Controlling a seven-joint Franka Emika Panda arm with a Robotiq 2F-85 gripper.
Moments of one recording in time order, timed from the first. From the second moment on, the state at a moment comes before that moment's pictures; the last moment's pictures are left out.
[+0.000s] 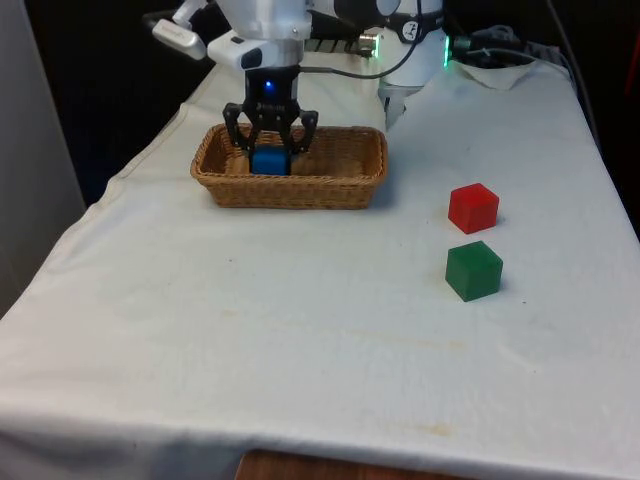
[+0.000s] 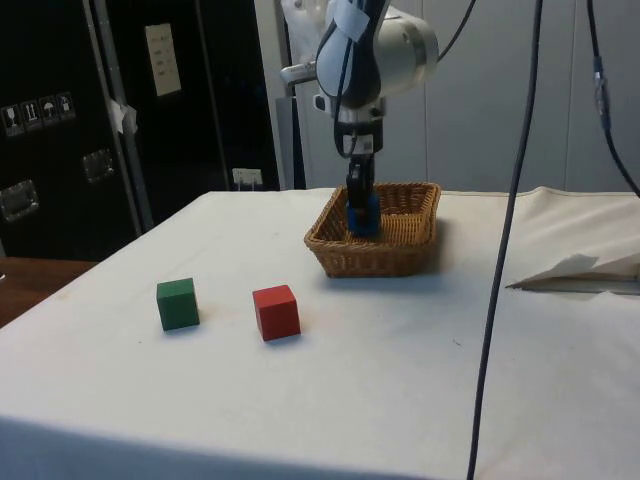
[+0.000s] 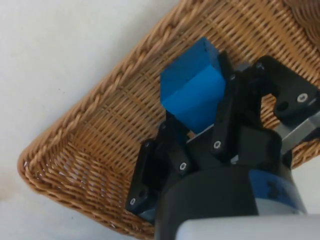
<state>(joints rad) 0.25 0.38 -0.58 -2.36 0.33 2.75 -0.69</state>
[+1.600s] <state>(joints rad) 0.31 0.09 -0.52 -2.44 0.06 2.66 -0.41</state>
